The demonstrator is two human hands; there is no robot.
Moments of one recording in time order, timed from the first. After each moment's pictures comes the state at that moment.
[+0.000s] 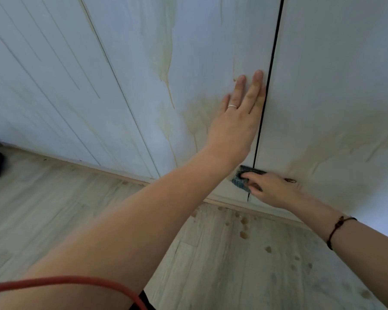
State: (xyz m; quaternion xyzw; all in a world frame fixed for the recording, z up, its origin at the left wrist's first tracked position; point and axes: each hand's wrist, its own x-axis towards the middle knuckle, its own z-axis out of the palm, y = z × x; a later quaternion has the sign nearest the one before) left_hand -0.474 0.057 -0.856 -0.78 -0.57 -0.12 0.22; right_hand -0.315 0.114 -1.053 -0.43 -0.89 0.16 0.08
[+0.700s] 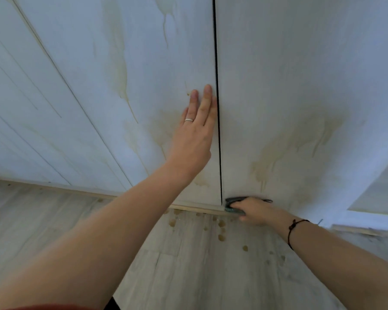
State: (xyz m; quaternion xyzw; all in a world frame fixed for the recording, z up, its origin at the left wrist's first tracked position) left_hand -0.472 0.063 -0.865 -0.79 -0.55 -0.16 0.23; right_hand -0.267 0.100 -1.110 -0.44 -0.88 0.16 -0.11
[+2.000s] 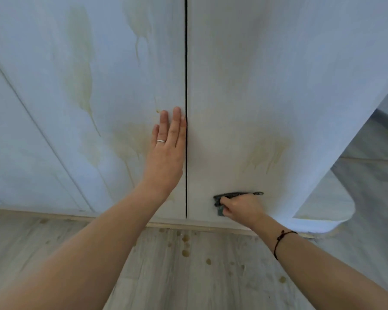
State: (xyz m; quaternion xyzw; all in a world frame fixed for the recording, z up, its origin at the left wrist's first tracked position) left_hand -0.462 0.079 -0.885 -0.76 -0.56 -0.21 0.26; right_hand -0.203 0.085 -1.046 -0.43 -0.86 -0.19 0.17
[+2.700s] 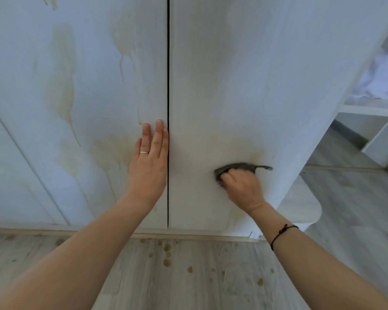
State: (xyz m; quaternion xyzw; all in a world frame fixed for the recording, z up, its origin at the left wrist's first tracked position) left_hand -0.457 0.074 -0.882 -0.75 -0.59 -0.19 0.24; right_hand -0.169 0.095 -0.958 -0.41 -0.77 -0.38 0.30
